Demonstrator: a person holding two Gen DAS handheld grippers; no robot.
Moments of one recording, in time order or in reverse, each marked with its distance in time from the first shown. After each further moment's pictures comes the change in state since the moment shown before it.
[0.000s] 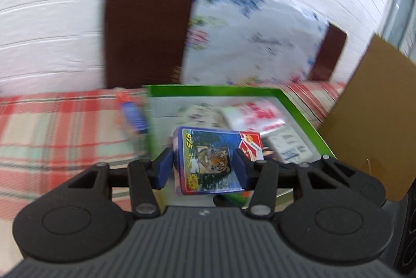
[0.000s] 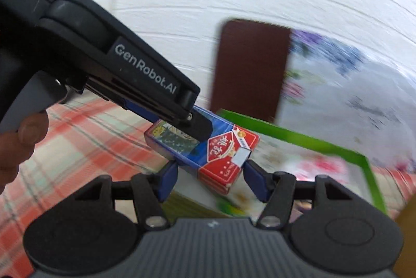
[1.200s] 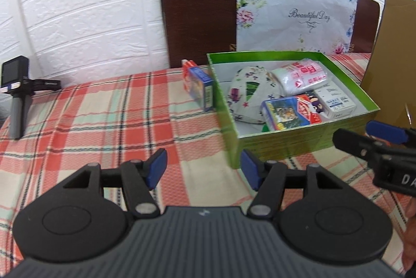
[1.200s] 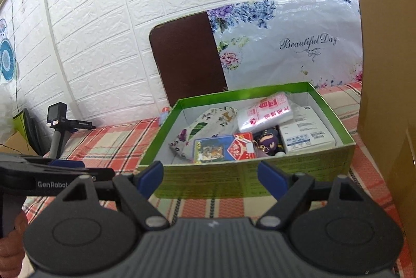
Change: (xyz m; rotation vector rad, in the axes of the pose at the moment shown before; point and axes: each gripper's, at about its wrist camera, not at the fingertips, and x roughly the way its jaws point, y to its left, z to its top) left arm -0.071 0.003 -0.067 0.059 -0.007 0.329; right arm -0.073 -0.013 -0.018 0.415 0.022 -0.042
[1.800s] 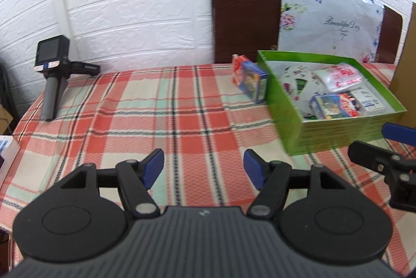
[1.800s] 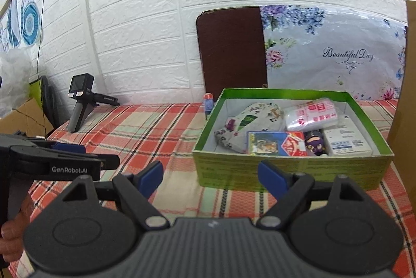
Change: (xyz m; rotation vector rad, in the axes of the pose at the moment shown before) left arm -0.009 0.063 -0.027 -0.071 -0.019 0.084; right arm 0.010 0.071 -0.011 -0.149 0.054 0.038
